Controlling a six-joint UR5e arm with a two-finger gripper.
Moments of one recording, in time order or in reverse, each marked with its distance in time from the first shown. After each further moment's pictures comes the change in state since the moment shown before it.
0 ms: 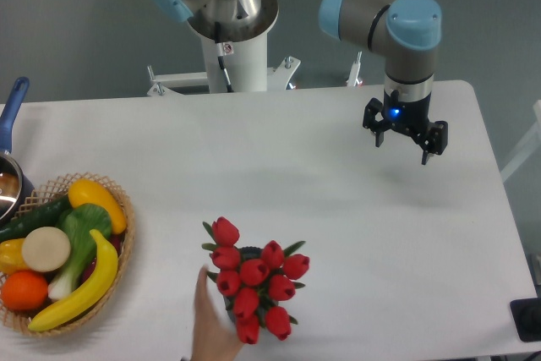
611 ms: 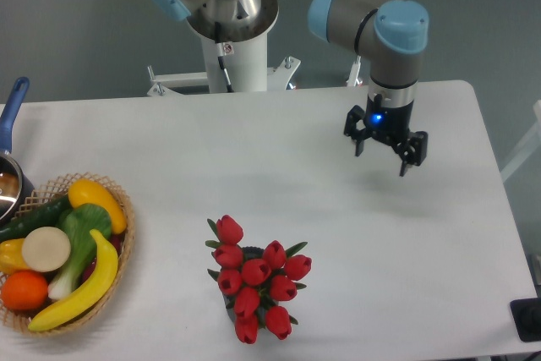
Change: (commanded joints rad) arm -0.031 0.046 -0.046 0.031 -0.342 -0.078
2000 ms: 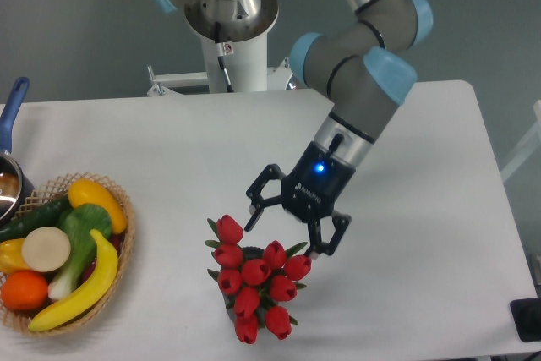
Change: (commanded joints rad) arm -0.212 -0.262 0.334 0.020 -0.602 -0.330
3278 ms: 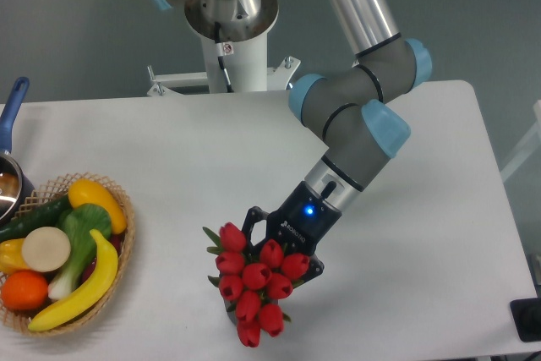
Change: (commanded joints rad) arm -0.028 -0.069 0.046 0.000 -0.037 -0.055
